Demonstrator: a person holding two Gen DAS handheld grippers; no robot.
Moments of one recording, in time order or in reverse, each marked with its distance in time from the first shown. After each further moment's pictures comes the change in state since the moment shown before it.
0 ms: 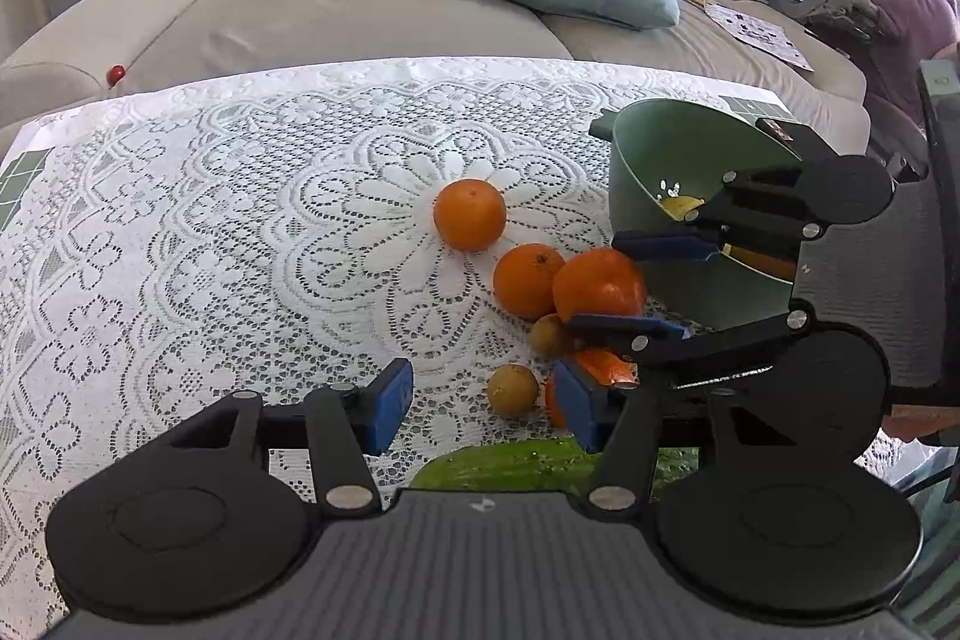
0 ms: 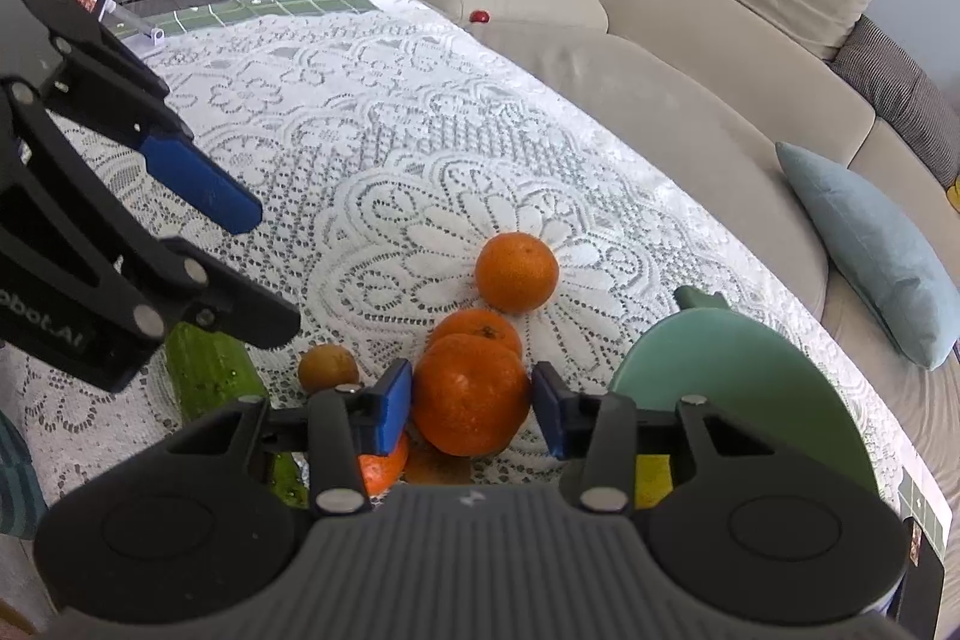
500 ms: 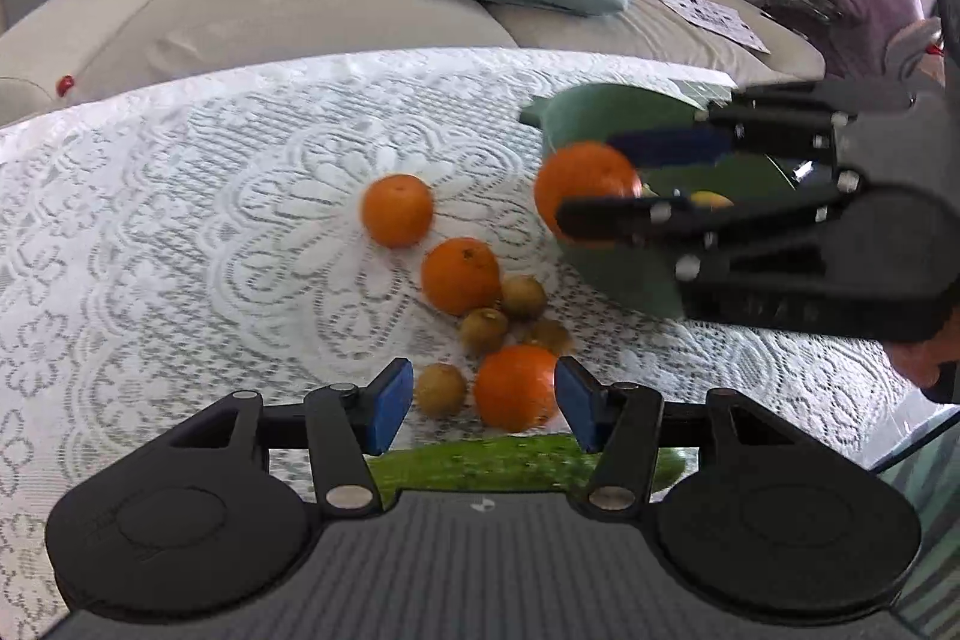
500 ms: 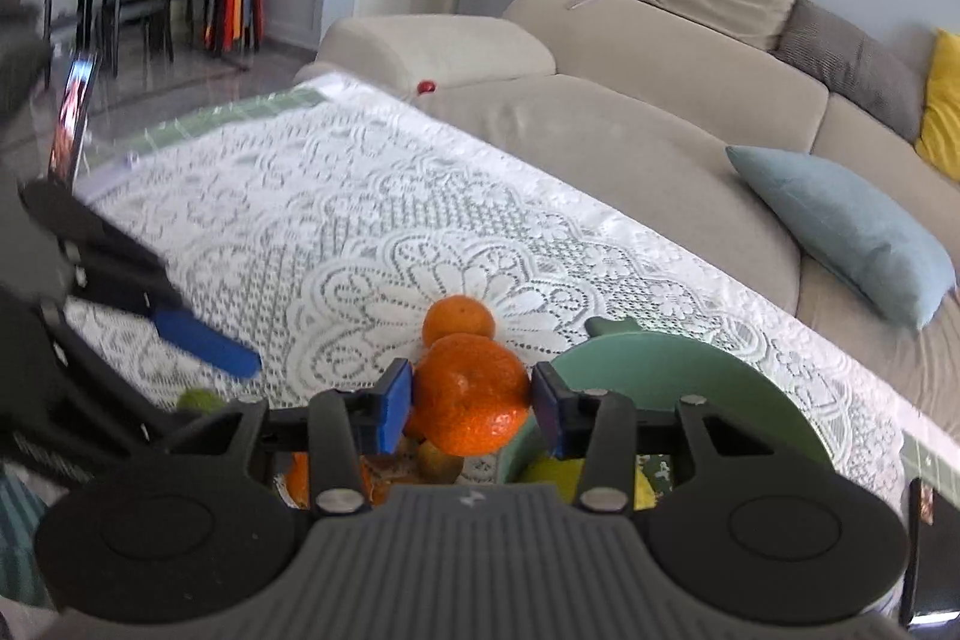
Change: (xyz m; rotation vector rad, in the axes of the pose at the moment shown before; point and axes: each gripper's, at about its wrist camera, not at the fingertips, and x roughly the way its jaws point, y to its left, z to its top) left arm 0.010 -0.024 0.002 0.048 0.023 -0.080; right arm -0.043 -0.045 0.001 0.183 -0.117 0.011
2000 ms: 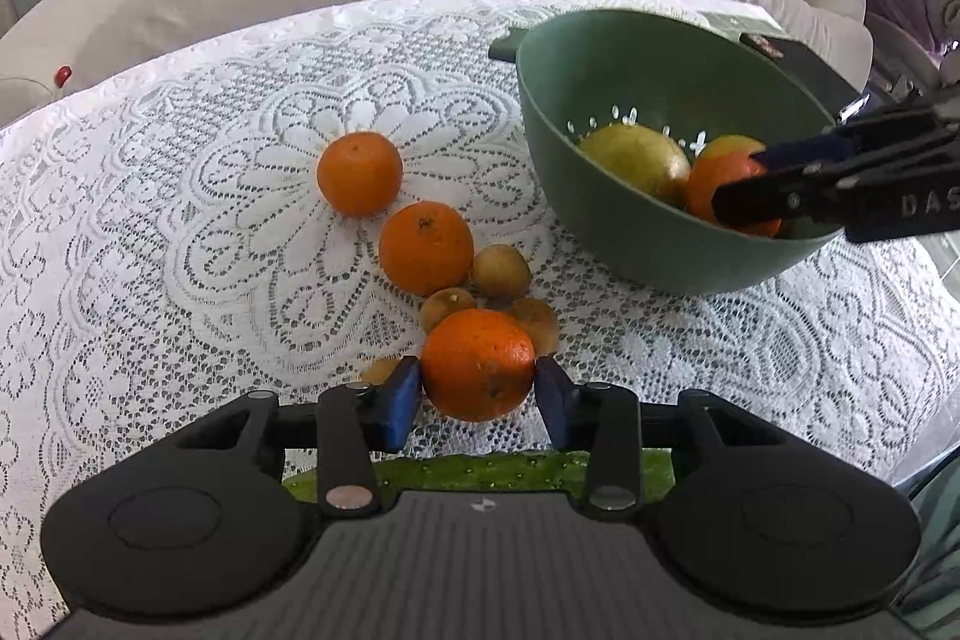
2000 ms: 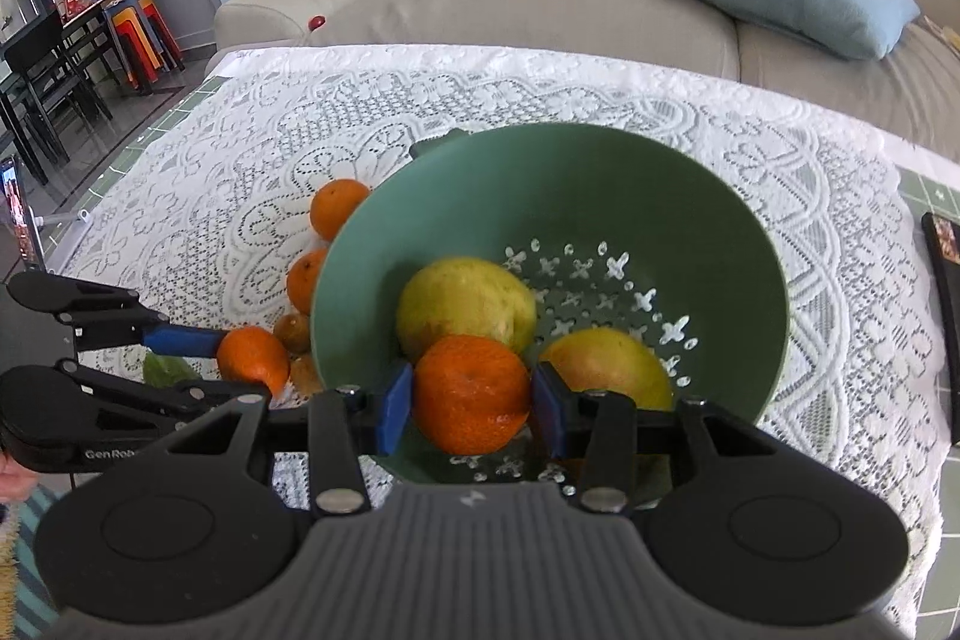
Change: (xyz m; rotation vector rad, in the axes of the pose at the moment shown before) left arm 0.040 -0.031 0.005 0.019 0.098 0.110; right arm -0.008 -0.096 -0.054 0.391 0.230 0.071
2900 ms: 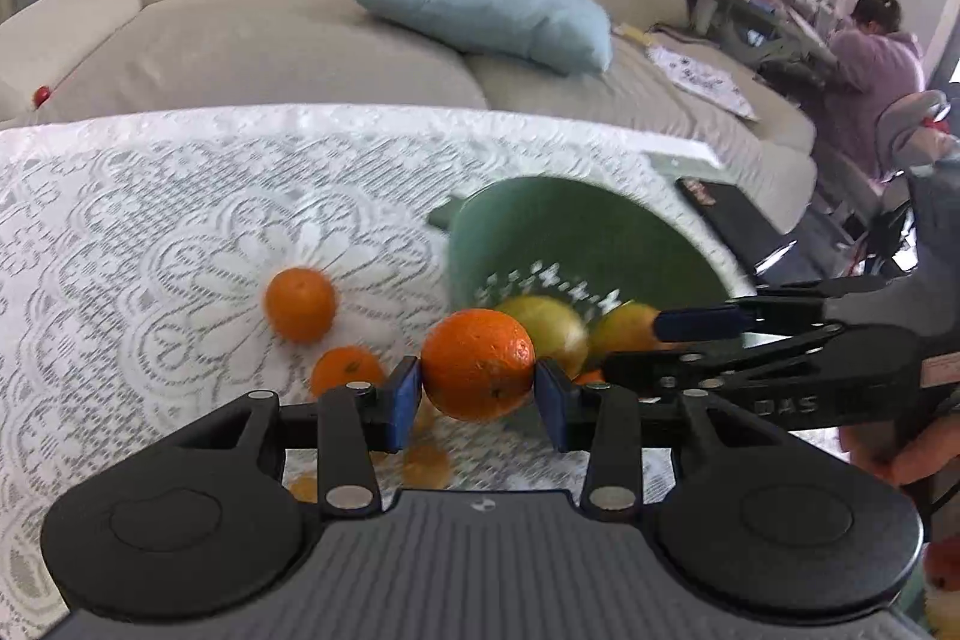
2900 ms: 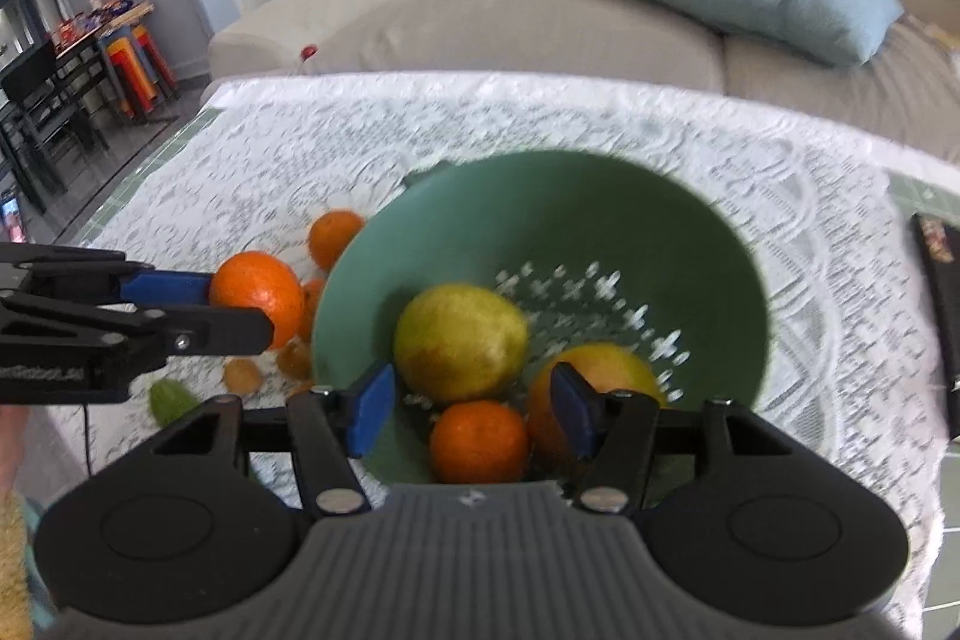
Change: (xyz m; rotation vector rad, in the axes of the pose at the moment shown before) left arm -0.033 -0.008 0.034 -0.117 -0.190 -0.162; right arm -0.012 -0.003 0.002 0.030 -0.069 -0.025
